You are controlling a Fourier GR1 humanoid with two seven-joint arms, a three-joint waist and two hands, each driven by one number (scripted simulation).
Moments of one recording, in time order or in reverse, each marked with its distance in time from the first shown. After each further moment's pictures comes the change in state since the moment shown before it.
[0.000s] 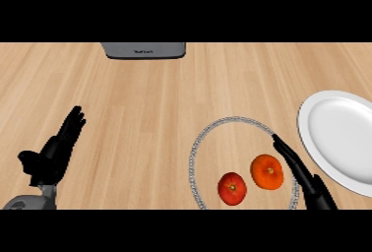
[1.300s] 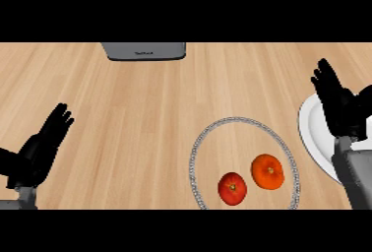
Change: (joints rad) left arm 0.033 0.095 0.009 -0.112 0.139 -0.014 0.107; right arm -0.572 -0.021 -0.409 0.602 -0.451 0.164 0.265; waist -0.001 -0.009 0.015
